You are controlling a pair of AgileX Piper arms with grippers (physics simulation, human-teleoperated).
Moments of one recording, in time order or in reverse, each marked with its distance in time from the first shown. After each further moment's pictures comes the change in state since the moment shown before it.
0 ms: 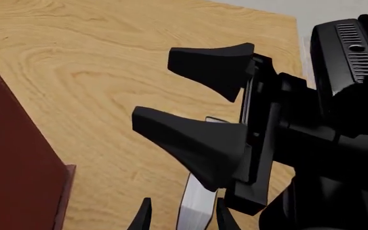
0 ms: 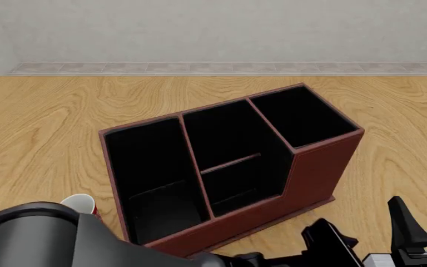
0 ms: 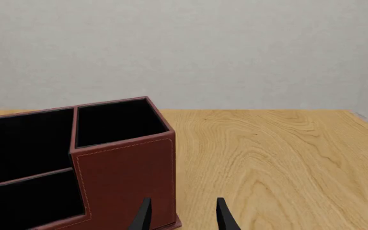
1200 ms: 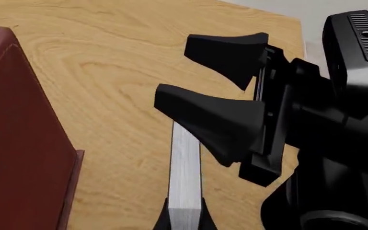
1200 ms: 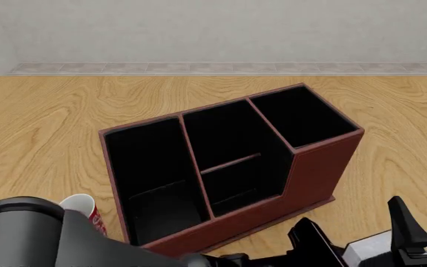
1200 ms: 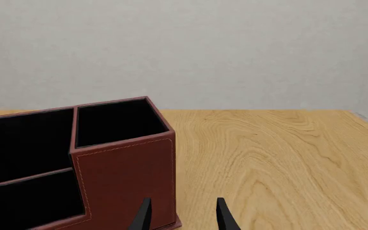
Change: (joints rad) left arm 0.015 -0.041 0.096 -0.056 -0.035; right arm 0.000 0.000 0.000 0.000 0.000
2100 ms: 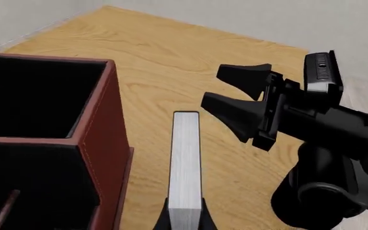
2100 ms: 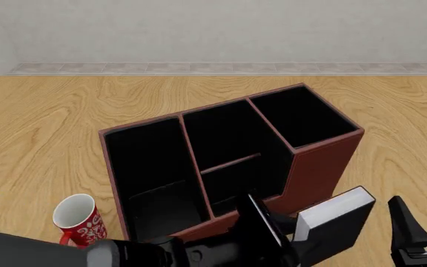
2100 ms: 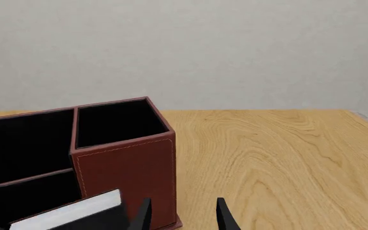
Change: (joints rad) left arm 0.088 -0.332 0.309 -0.080 0.034; right arm 0.000 0.000 -0.001 0.000 0.000
